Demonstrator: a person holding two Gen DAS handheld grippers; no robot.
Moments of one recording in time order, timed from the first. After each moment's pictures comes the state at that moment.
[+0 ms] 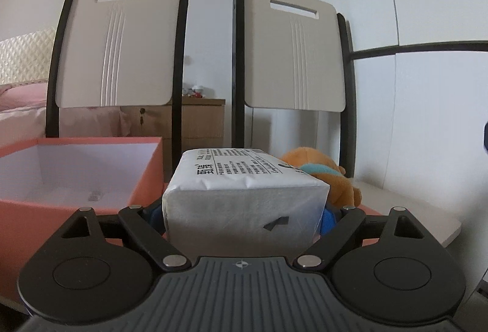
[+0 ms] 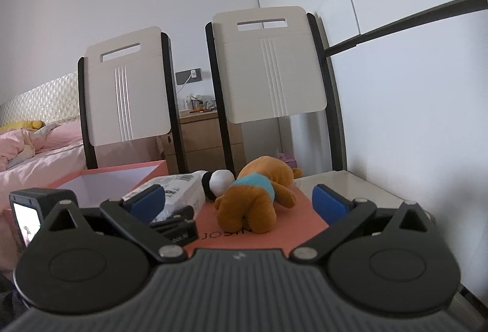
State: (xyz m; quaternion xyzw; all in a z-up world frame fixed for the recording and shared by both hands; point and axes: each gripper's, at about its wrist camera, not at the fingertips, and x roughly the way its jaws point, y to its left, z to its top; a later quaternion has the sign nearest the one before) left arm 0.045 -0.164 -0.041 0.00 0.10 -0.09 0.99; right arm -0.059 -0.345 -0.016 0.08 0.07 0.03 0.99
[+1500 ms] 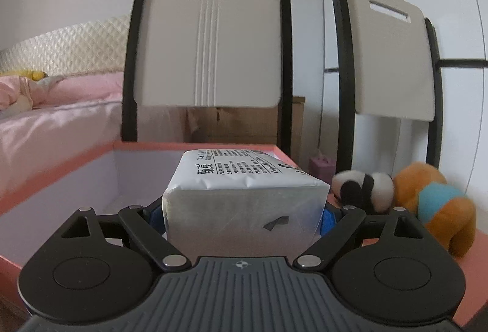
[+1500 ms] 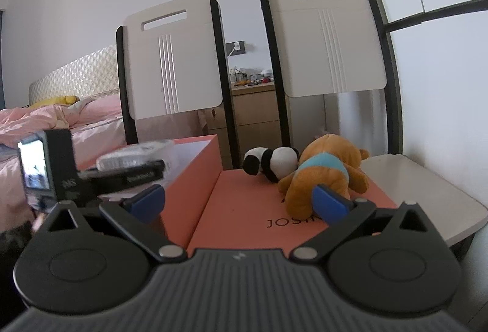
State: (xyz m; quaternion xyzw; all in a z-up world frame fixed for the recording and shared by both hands) left arm 0.102 -0.049 -0.017 -0.01 0.13 0.01 0.99; right arm -0.017 -0.285 -0.014 0.06 0.12 0.11 0.98
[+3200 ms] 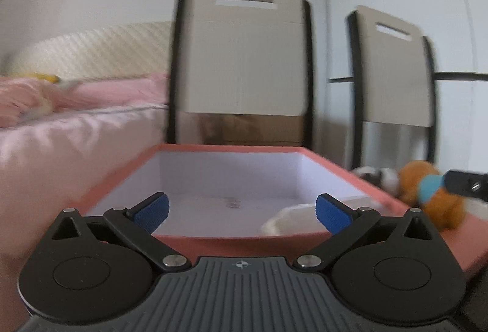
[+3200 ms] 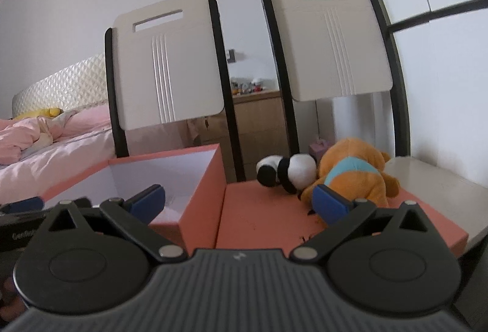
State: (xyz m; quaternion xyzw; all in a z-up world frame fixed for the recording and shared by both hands) left arm 0.031 0.025 -0.011 0.00 0.10 0.03 0.99; right arm 0.027 -0.224 -0.028 0.08 0.09 0.07 0.99
